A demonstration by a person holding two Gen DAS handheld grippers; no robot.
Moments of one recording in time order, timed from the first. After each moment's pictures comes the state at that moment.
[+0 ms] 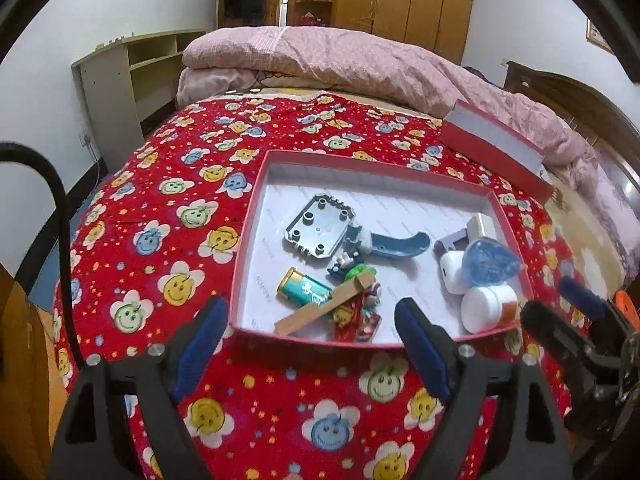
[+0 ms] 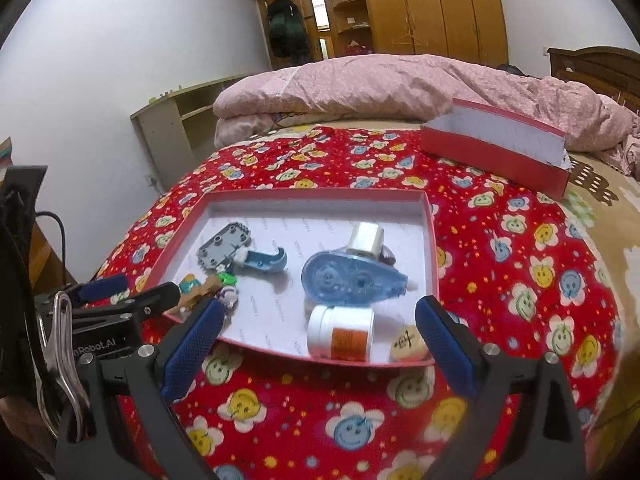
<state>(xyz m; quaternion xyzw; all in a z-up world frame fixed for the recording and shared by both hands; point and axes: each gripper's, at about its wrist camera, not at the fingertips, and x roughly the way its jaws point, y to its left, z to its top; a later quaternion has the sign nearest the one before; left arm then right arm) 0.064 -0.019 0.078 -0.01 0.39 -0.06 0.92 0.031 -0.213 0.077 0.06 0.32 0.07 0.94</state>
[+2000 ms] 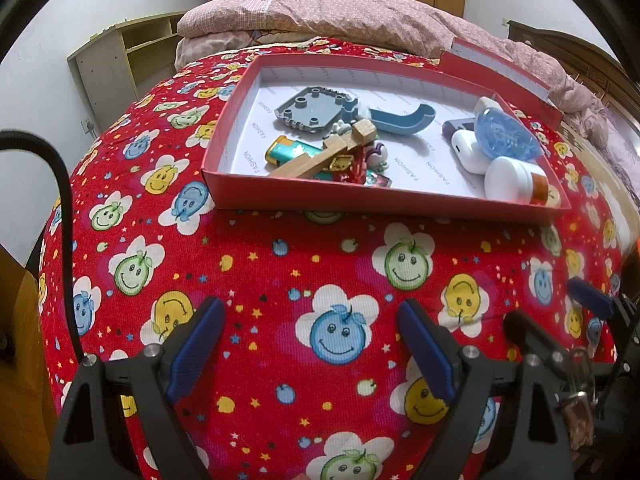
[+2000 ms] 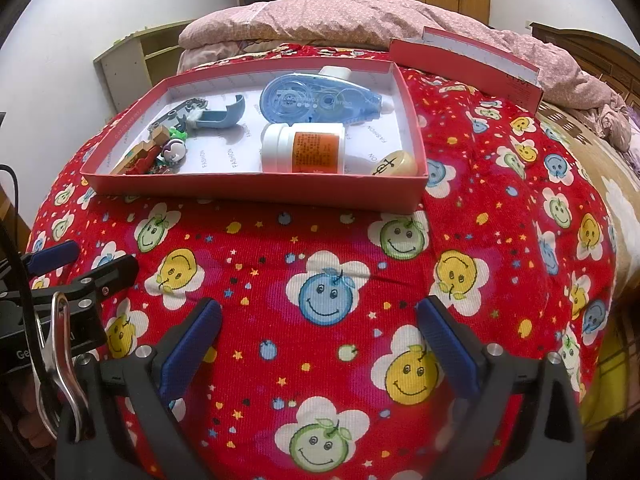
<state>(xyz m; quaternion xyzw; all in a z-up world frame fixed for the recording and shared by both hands) 0.026 -0.031 0.004 0.03 0.44 -0.05 0.90 -0.005 -0.205 -0.009 0.03 0.42 0.01 0.91</state>
